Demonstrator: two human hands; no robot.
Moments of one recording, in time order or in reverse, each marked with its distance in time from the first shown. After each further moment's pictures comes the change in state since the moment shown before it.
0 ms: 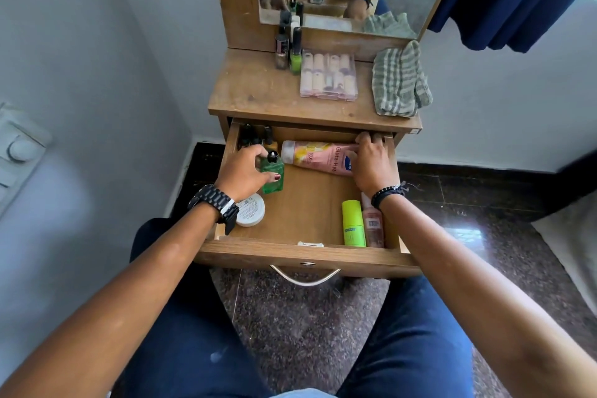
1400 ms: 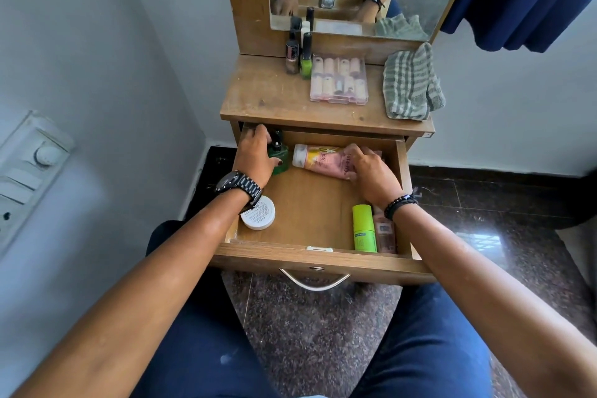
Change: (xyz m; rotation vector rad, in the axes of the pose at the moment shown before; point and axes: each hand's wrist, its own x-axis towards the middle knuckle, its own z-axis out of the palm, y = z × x) left_hand 0.034 0.000 0.009 0.165 0.290 -0.013; right_hand -0.004 0.001 0.011 0.088 -0.161 -0.292
